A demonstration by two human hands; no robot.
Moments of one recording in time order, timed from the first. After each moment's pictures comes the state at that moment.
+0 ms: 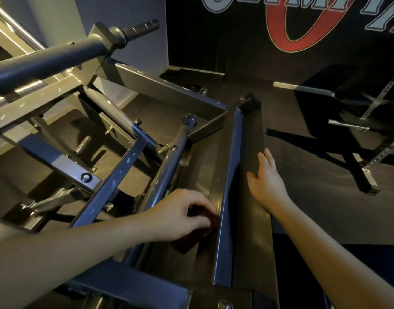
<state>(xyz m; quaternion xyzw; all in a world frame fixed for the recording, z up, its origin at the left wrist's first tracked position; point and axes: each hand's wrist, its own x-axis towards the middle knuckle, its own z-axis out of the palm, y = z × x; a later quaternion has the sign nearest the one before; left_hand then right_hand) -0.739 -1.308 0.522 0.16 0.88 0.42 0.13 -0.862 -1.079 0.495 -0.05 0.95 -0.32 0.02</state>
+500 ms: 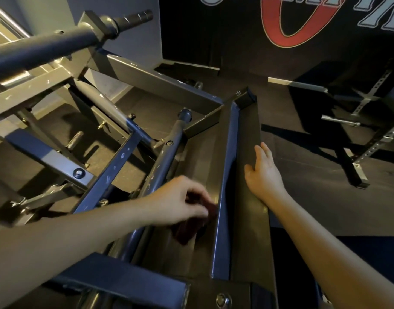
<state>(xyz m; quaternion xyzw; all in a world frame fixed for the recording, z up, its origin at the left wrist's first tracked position) -0.757 -1.310 0.522 0.16 0.88 0.42 0.14 -0.863 -1.080 0.496 -0.05 0.95 -0.30 0.00</state>
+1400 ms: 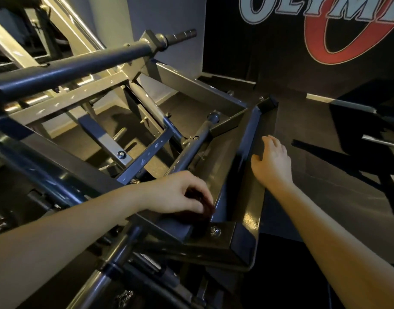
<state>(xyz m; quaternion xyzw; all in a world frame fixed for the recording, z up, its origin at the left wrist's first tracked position) -0.652 -1.291 0.564 0.12 0.90 0.37 0.18 -0.816 -1.070 0.533 -0.16 0.95 -0.26 -0.05</state>
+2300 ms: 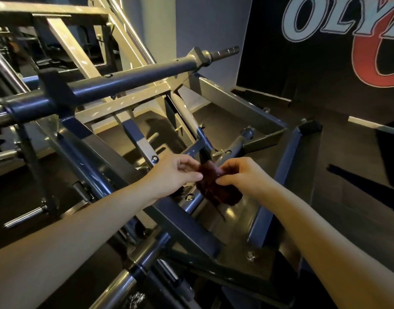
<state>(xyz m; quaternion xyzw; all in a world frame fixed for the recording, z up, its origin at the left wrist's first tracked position) -0.631 -1.357 0.567 -0.15 0.84 0.52 -0.08 -0.771 -1.182 0.565 -0.32 0.79 -0.42 0.29</state>
